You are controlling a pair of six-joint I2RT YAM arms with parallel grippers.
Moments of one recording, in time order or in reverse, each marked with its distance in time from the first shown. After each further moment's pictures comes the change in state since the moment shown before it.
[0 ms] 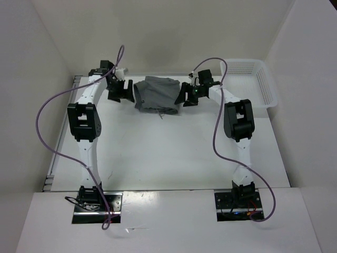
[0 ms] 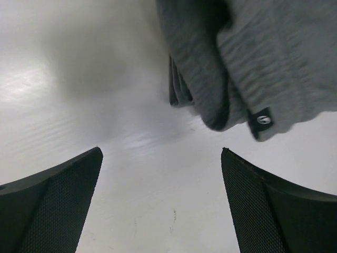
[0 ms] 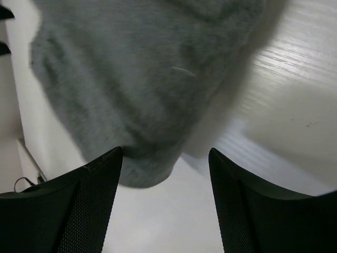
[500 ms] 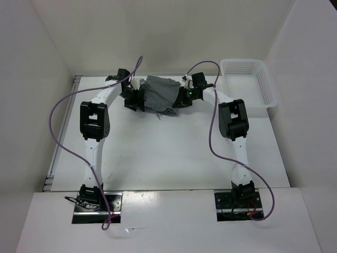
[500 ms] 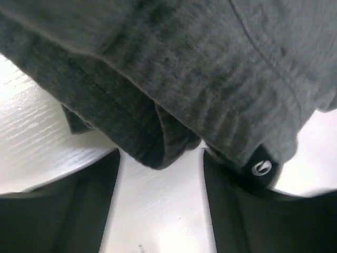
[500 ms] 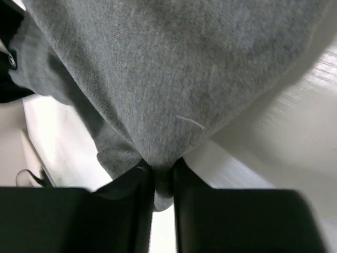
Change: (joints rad) left arm -0.119 0.079 -0.115 0.043 0.033 -0.003; right arm 0.048 0.116 0.066 0.027 -0.033 0.030
